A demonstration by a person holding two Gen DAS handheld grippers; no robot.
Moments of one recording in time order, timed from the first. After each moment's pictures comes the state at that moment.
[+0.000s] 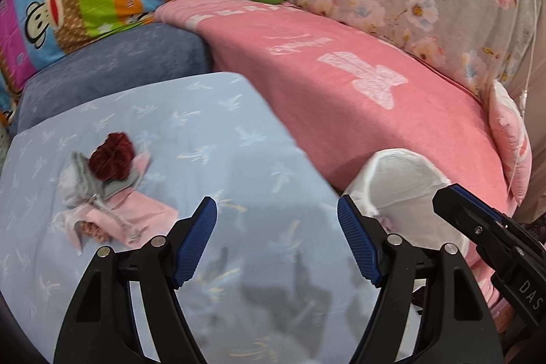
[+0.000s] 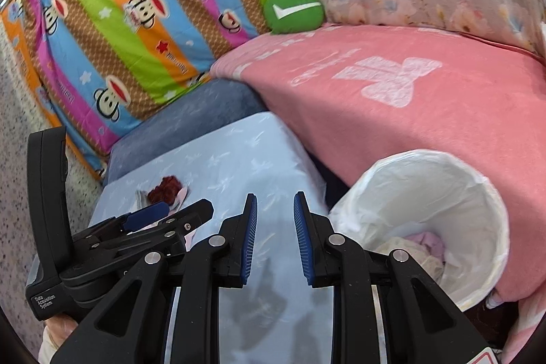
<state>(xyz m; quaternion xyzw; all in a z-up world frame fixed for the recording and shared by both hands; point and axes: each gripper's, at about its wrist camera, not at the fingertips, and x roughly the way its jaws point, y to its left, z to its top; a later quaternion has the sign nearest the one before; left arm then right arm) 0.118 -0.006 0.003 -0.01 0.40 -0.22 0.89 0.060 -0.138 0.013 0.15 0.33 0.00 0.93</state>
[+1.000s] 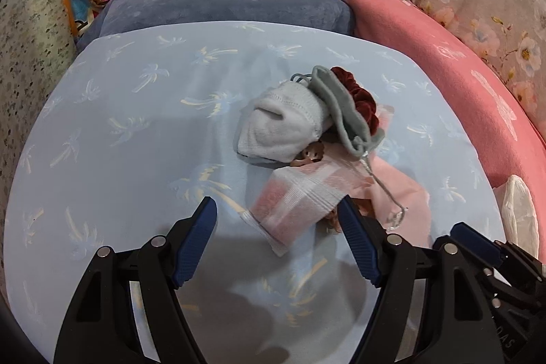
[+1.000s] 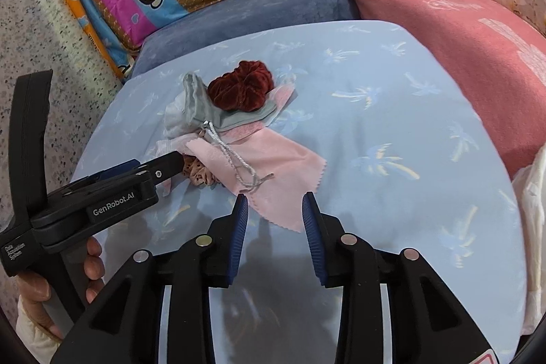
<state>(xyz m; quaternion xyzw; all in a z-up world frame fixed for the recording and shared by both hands) 0.173 0.182 -0.076 -0.07 0.46 -0.06 0.88 0.169 0.056 -0.094 0.06 0.46 0.10 0.88</state>
